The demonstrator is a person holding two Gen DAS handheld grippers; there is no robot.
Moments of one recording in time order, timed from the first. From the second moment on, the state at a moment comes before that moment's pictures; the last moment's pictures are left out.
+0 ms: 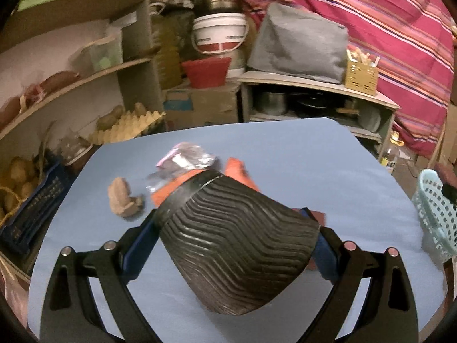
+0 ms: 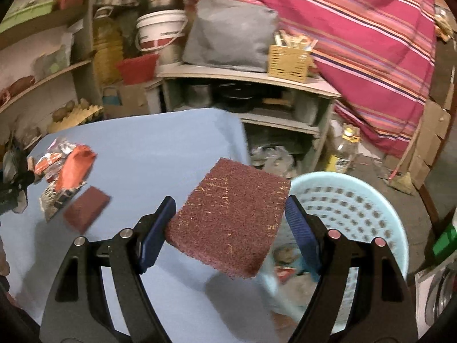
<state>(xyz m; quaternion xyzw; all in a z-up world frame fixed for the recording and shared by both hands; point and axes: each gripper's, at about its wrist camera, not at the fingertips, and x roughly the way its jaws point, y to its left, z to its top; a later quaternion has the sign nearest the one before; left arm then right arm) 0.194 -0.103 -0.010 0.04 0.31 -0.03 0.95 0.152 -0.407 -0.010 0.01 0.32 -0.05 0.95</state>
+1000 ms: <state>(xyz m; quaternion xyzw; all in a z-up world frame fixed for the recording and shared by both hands) 0.170 -0.351 0.004 0.07 0.29 -0.17 0.94 0.095 -0.572 -0.023 0.08 0.30 -0.14 0.94</state>
